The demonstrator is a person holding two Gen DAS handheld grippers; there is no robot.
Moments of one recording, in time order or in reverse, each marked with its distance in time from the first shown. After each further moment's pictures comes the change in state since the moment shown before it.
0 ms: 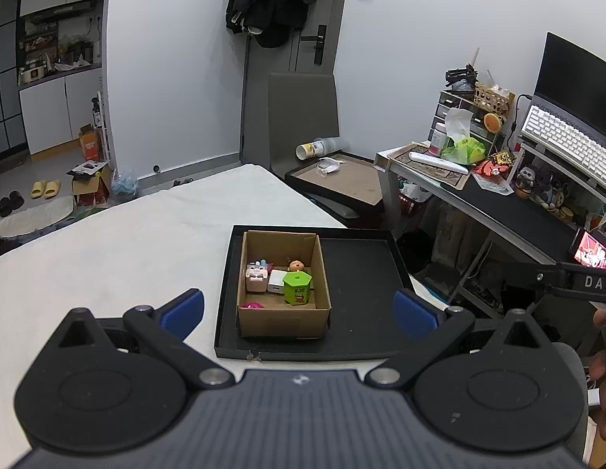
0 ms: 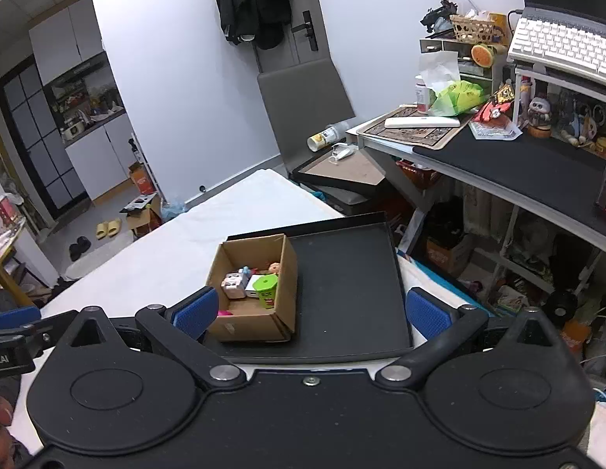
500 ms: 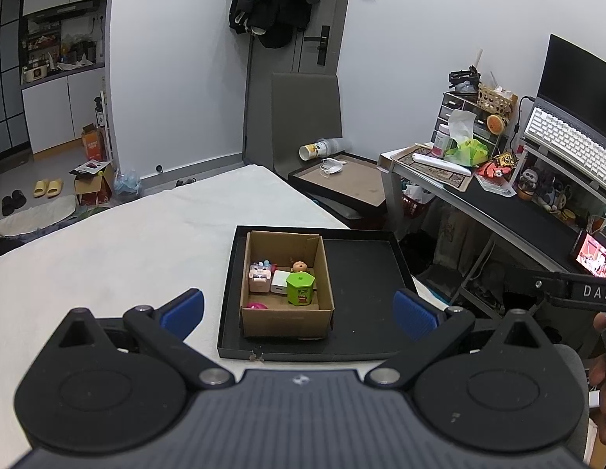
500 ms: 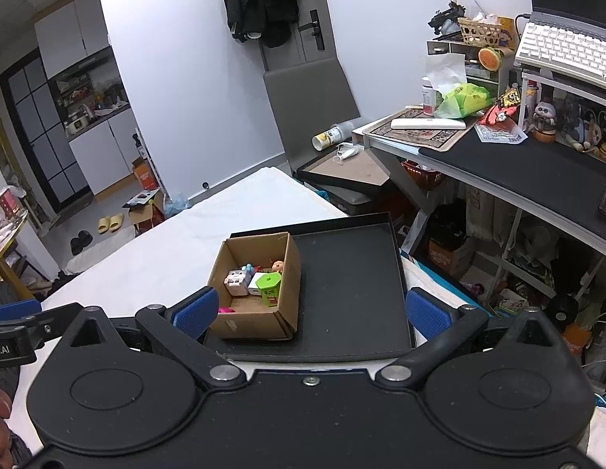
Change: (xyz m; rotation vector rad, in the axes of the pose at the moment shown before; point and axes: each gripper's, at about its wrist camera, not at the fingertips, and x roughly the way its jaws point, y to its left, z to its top) left arm 0.000 0.004 0.000 -0.005 -0.002 0.004; right arm 0.001 0.006 0.000 -0.032 0.008 0.002
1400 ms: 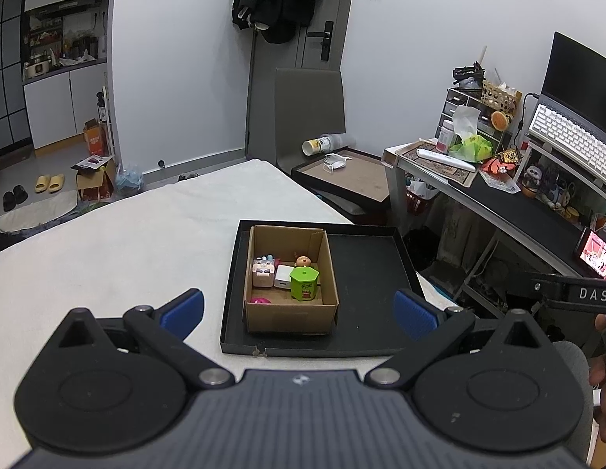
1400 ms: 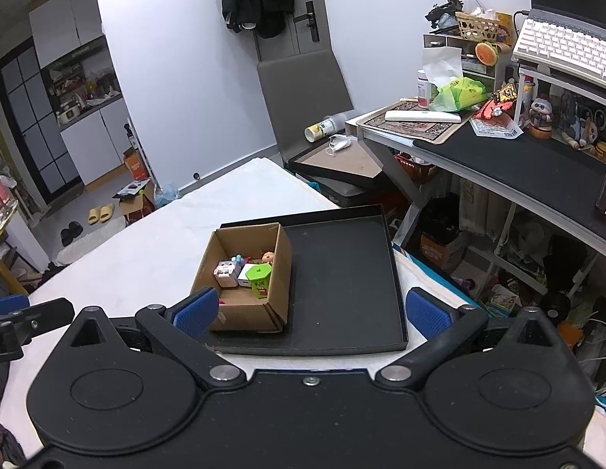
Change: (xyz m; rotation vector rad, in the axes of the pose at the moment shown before) left arm 0.003 0.005 -0.003 -0.003 0.015 0.006; right arm 0.008 0.002 -0.005 -0.016 0.024 -0.032
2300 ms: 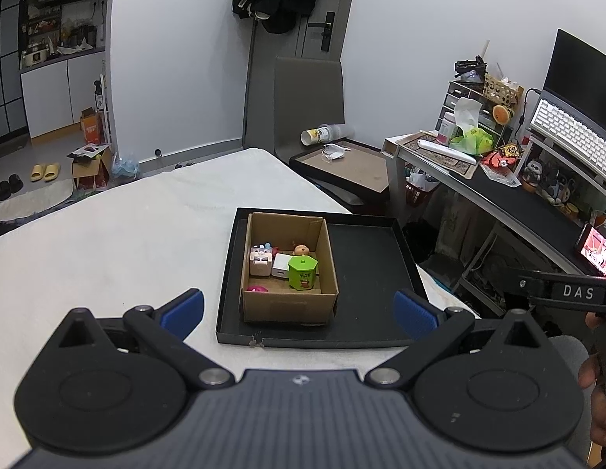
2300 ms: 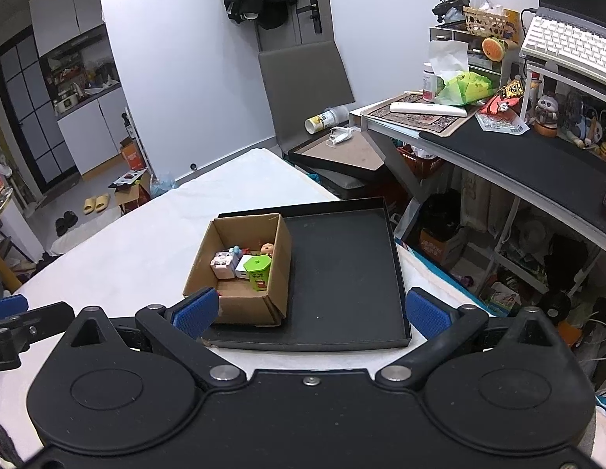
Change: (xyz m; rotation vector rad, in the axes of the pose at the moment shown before) left arm 0.011 0.006 -0.009 -0.016 0.025 -0.015; right arm 0.016 0.011 -0.007 -0.020 0.022 -0.015
